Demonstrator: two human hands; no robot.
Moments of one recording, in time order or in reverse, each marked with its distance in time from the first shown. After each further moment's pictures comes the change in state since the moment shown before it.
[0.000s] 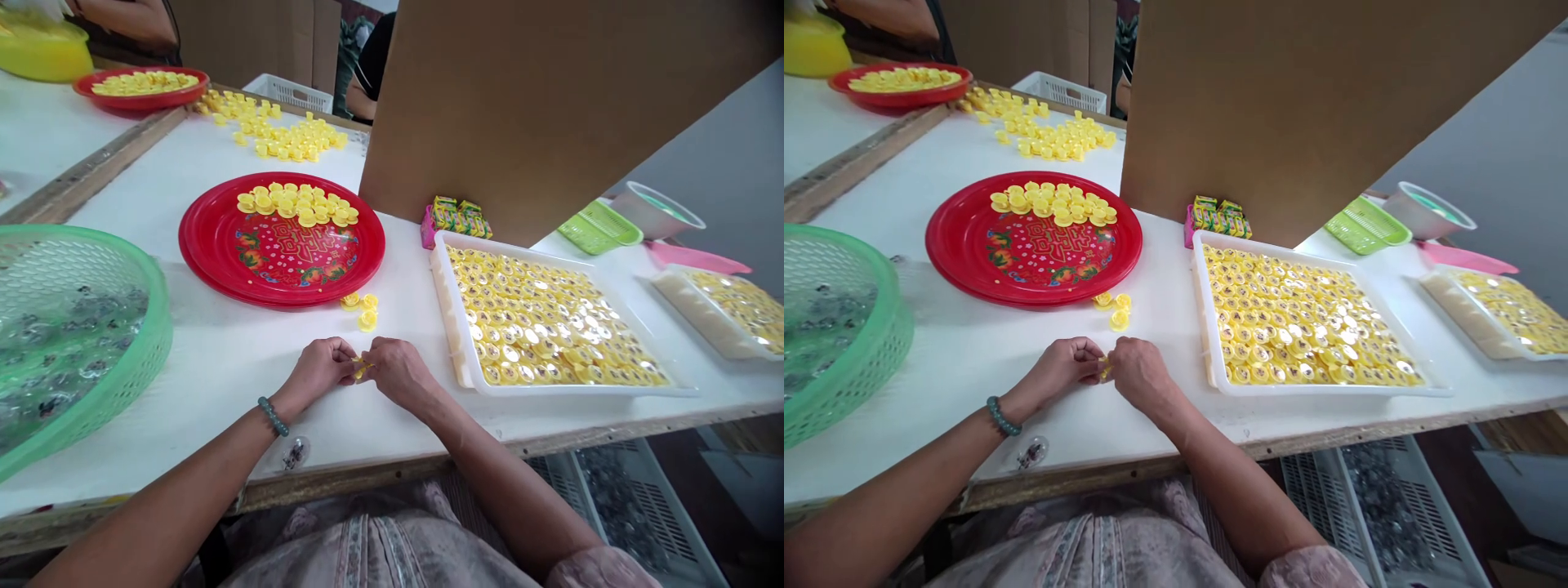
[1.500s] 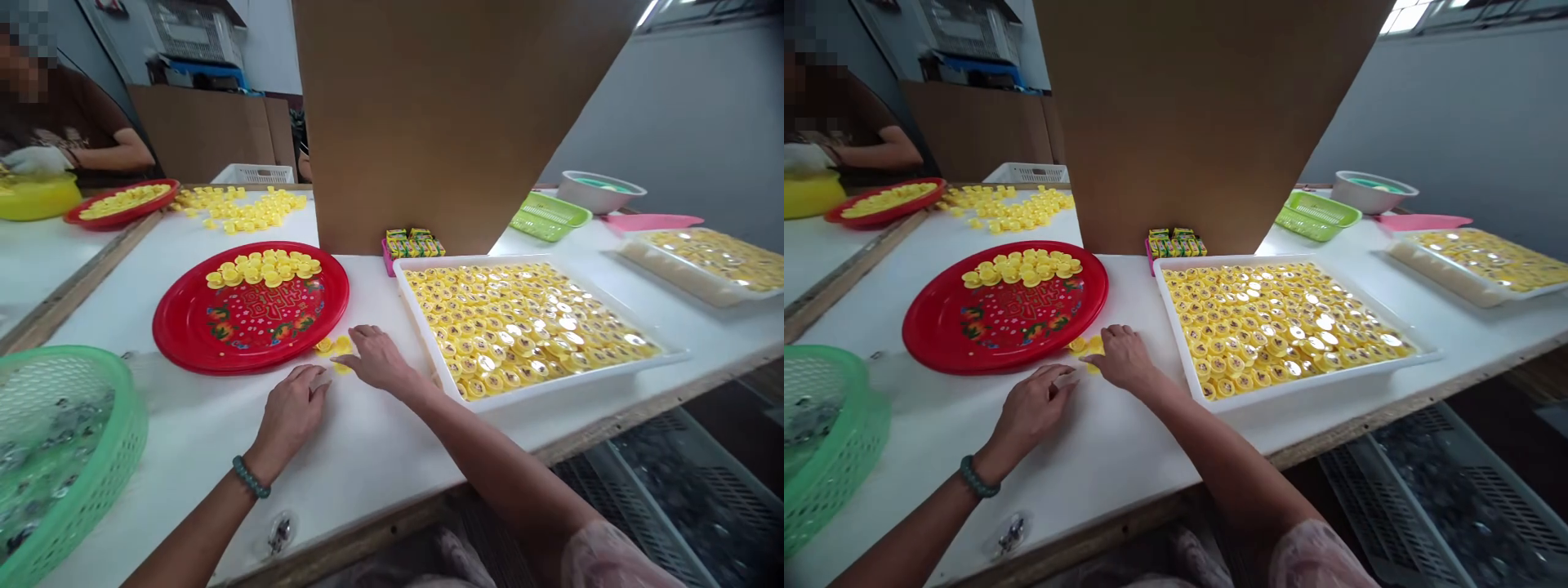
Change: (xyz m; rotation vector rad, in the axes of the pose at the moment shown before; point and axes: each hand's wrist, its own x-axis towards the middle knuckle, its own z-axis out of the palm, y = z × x) left_hand 0.009 0.026 -0.006 1.117 0.356 0.499; right_hand 0.037 0.044 -0.015 0.048 0.346 0.117
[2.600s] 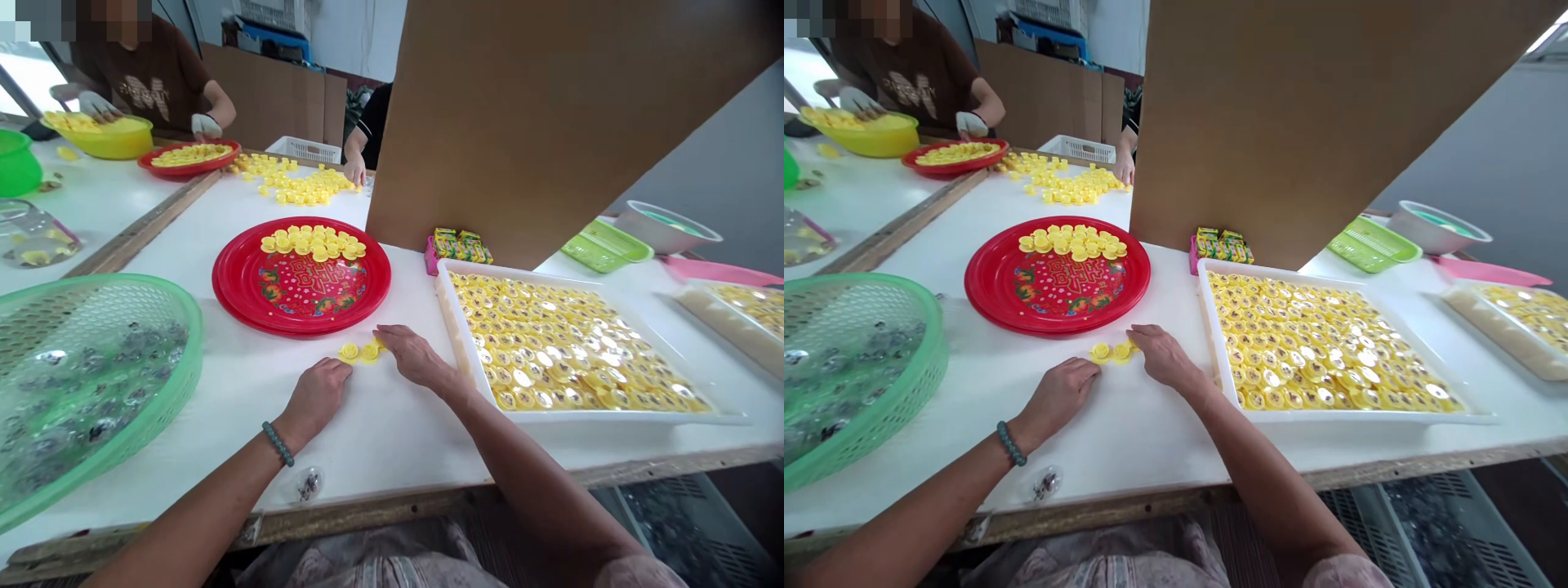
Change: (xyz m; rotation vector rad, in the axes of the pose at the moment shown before) left_hand -0.027 -0.020 0.004 0.042 -0.028 0.200; right_hand -0.006 0.018 0.017 0.115 -0.069 -0.304
